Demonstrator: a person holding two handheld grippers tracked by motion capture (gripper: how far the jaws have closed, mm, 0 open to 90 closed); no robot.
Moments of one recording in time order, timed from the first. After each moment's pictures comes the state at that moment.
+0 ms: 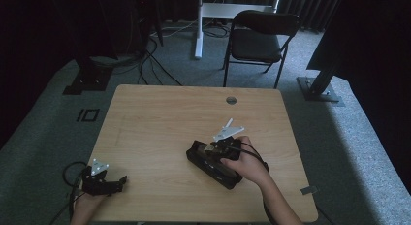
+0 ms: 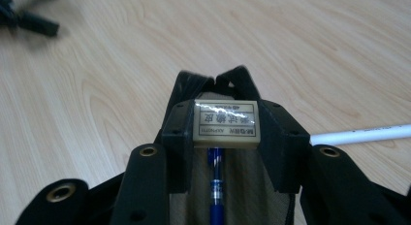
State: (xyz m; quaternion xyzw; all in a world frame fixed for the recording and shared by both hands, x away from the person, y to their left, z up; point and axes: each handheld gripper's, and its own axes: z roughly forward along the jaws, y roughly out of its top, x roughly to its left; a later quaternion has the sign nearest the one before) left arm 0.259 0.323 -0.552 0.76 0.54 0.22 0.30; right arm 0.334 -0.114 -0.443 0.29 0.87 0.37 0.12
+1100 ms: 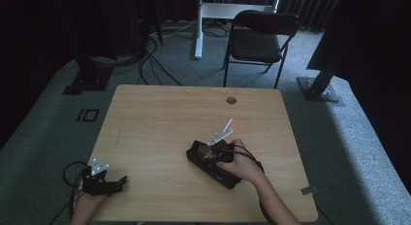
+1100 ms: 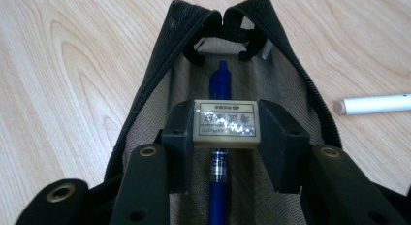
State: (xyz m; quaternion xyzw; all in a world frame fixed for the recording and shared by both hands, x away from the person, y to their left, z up) left arm 0.259 0.323 -0.553 0.76 0.54 0.22 0.30; right arm 0.347 -0.103 -0.480 0.29 0.91 0.30 0.08
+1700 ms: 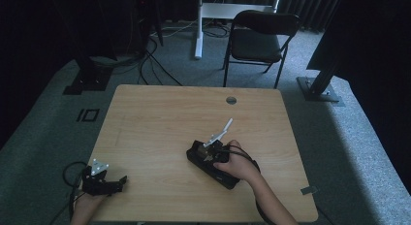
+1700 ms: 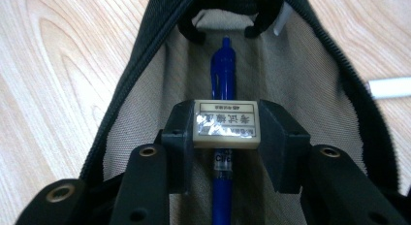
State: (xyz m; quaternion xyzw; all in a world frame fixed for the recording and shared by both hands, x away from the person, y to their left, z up) left arm 0.259 0.323 -0.553 0.76 0.54 0.22 0.30; right arm 0.353 -0.093 -0.493 0.31 0.92 0.25 0.07
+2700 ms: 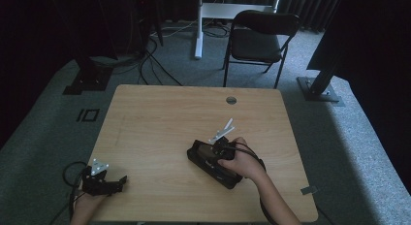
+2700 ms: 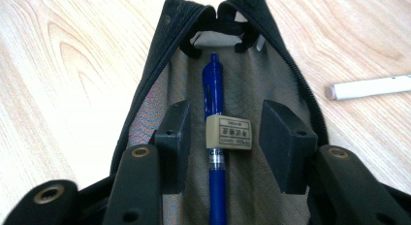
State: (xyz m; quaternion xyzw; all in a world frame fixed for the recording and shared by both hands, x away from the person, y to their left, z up) left arm 0.259 0.323 -0.553 0.76 0.54 0.22 0.30; right arm 0.349 -0.108 -0.469 0.32 0.90 0.28 0.07
